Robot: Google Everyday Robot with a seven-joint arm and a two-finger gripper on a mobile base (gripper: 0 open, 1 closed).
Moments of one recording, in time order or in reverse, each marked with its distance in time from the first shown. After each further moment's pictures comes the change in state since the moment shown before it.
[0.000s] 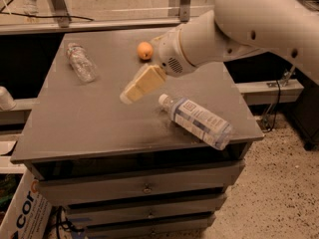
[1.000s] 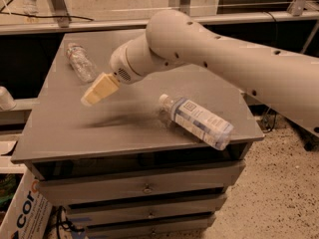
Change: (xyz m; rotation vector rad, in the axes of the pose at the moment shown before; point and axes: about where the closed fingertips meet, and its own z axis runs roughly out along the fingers) arm -0.024 -0.006 0.128 -0.019 -0.024 0.023
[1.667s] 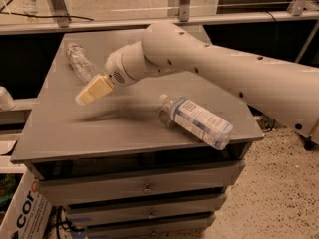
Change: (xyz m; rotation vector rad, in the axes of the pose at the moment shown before) arm -0.004 -0.004 0.033 -0.005 -0.065 0.040
